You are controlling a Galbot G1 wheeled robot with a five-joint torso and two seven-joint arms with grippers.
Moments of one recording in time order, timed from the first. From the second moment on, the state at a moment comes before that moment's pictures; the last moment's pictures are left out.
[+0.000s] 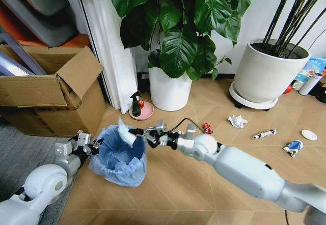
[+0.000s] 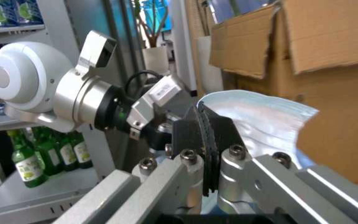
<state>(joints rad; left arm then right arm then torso) 1.33 -0.70 -0.45 -1.96 -0.94 0.43 -0.18 -0.49 1.05 -0.54 1.52 0.92 0.18 -0.62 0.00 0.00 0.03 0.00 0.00</state>
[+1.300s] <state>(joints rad) 1.40 -0.71 -0.55 -2.00 -0.97 0.44 -0.20 -0.62 0.86 -0.33 1.57 0.85 0.13 -0.41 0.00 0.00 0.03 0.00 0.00</state>
